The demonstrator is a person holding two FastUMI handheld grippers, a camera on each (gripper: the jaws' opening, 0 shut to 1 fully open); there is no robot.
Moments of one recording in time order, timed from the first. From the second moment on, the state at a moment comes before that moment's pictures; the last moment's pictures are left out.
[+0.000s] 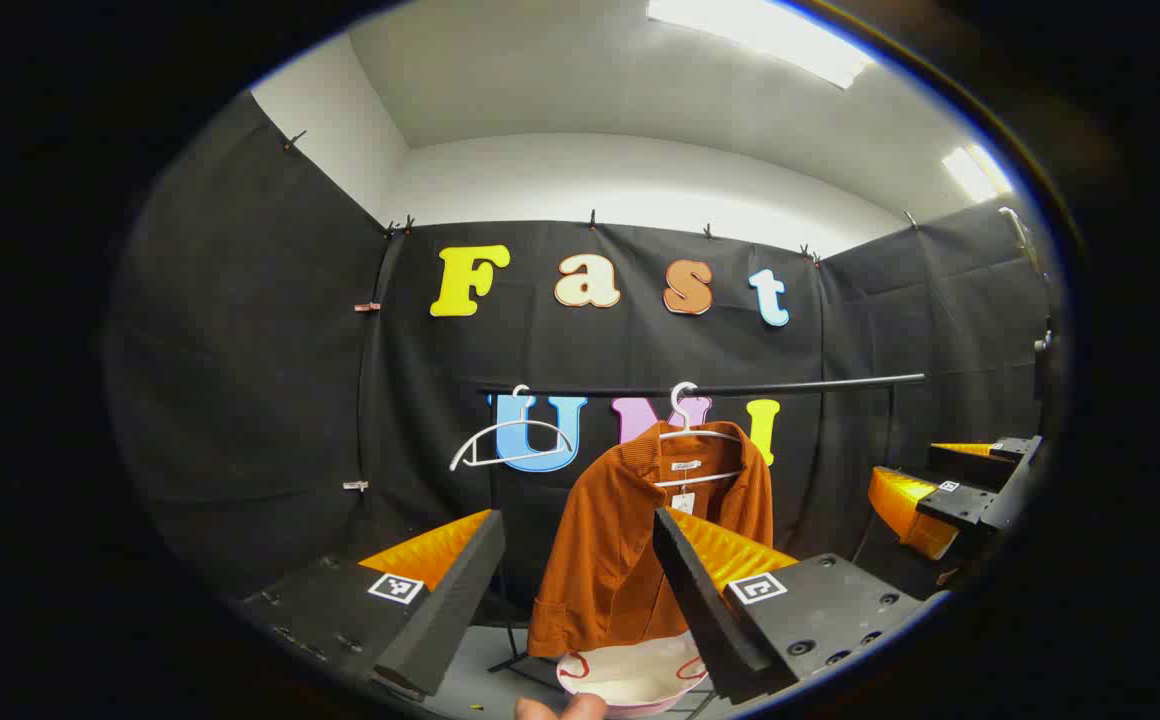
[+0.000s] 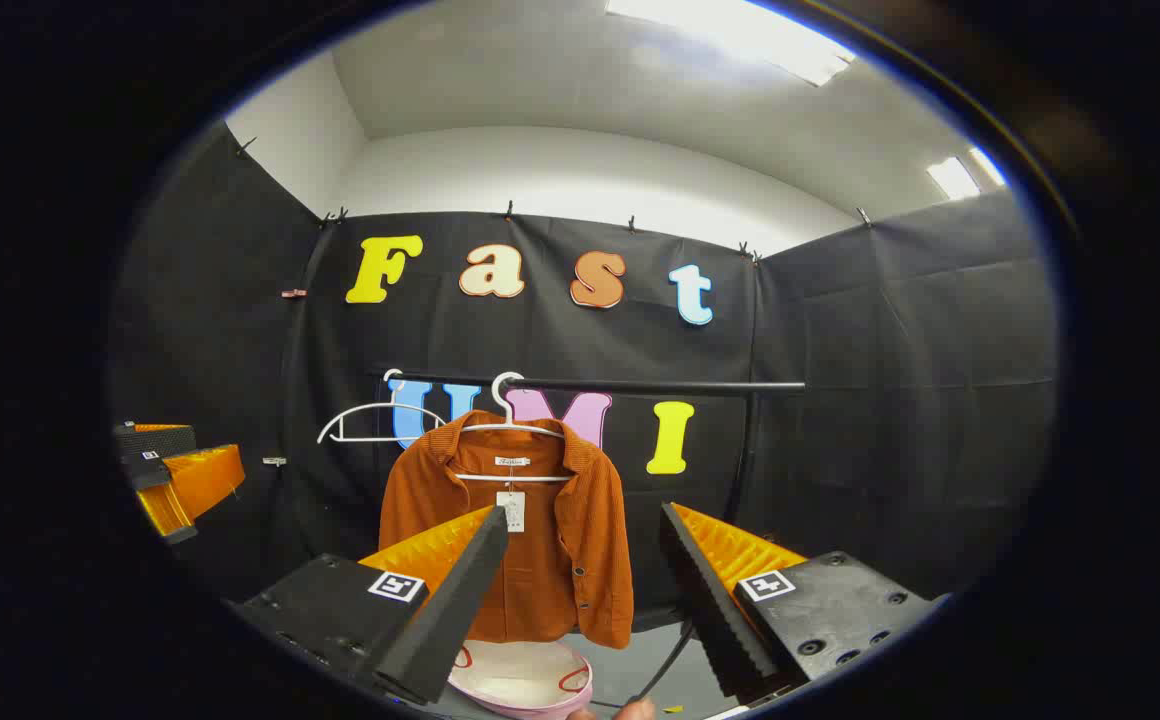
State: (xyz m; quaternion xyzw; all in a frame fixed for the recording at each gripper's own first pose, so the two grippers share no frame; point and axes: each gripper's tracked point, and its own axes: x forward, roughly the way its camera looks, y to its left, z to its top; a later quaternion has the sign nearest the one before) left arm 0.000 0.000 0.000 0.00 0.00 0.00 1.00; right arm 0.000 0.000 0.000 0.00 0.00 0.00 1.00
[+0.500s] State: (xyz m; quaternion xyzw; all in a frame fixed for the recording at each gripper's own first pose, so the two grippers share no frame) left arm -0.001 0.000 -0.005 0.00 0.00 0.00 1.00; right arm -0.003 -0.006 -0.003 -0.01 0.00 -0.01 1.00
